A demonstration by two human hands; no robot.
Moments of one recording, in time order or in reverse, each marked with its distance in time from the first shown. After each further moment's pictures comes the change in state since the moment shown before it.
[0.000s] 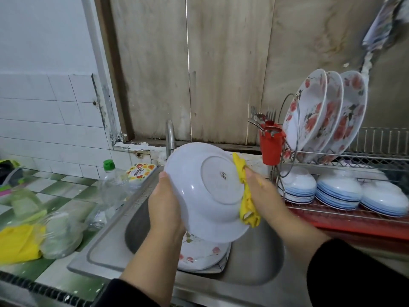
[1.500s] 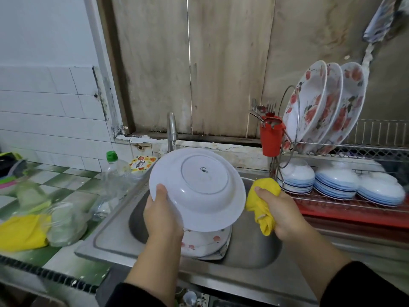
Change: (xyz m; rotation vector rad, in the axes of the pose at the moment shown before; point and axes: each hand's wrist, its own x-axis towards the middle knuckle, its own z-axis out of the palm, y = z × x) left_hand 0.008 -0.035 -0.033 -0.152 0.148 -0.024; right_hand -0.045 0.011 -0.010 0.411 0.179 0.475
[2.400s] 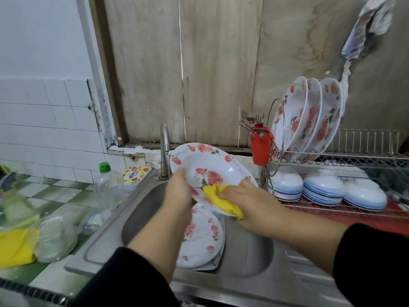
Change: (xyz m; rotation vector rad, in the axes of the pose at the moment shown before) left_hand -0.025 0.032 0.059 0.238 -0.427 -0.138; right_hand -0.011 -0.042 0.007 -1.401 -0.488 -1.128
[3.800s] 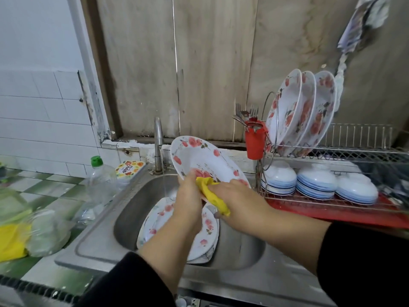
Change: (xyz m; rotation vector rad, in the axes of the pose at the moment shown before) left_hand -0.012 -0.033 0.014 -0.059 -0.073 0.018; right_hand 0.003 -0.012 0.005 0.056 -0.035 0.118
